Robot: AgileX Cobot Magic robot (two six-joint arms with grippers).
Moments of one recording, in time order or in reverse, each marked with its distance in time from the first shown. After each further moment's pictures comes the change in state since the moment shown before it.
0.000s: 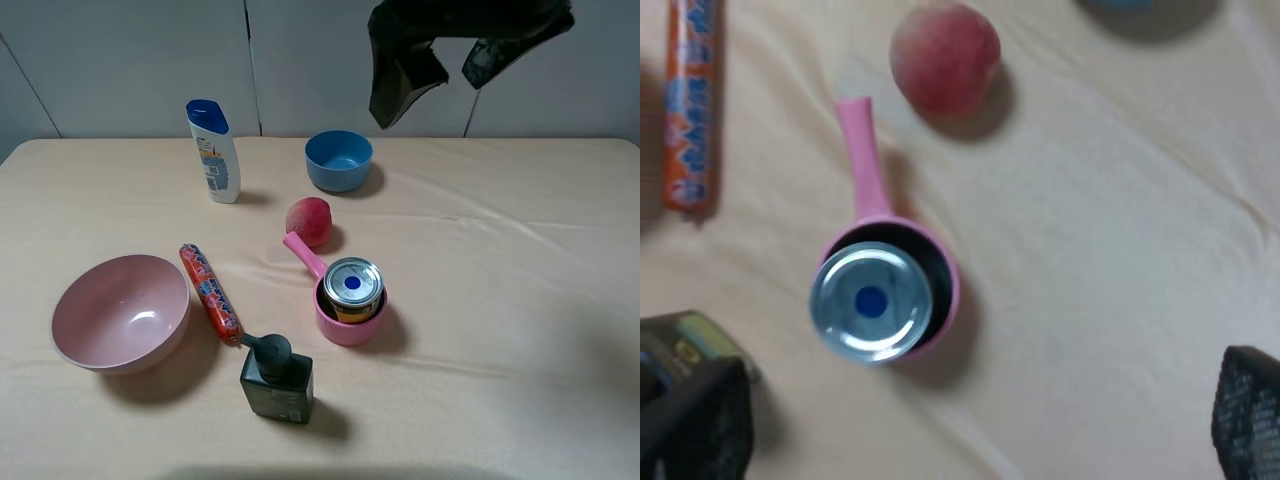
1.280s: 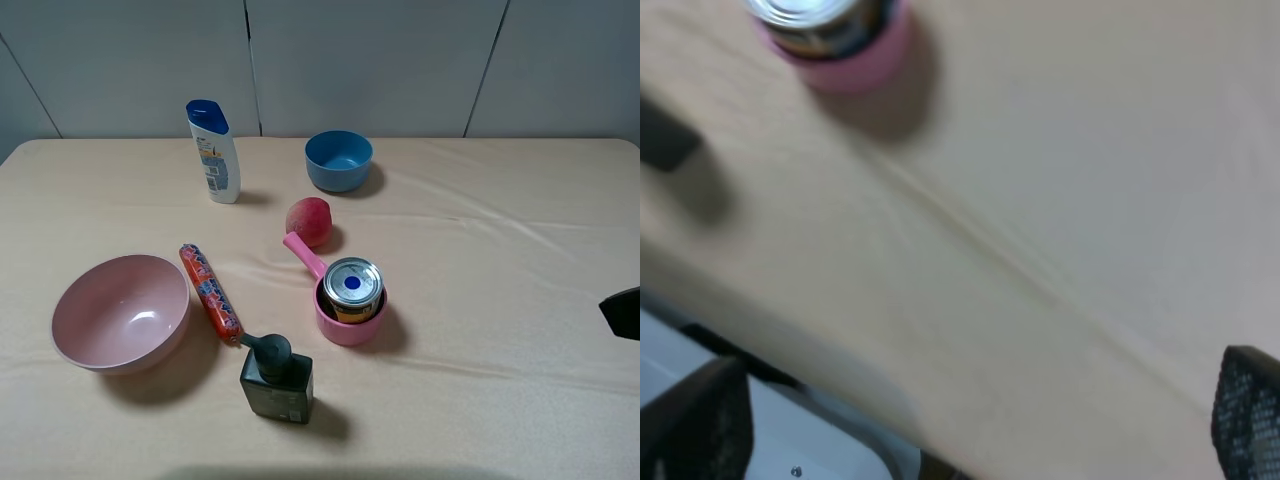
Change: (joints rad) left arm 0.000 0.000 0.000 0.000 0.000 0.000; right arm -0.113 -0.737 0.680 0.018 0.004 0.007
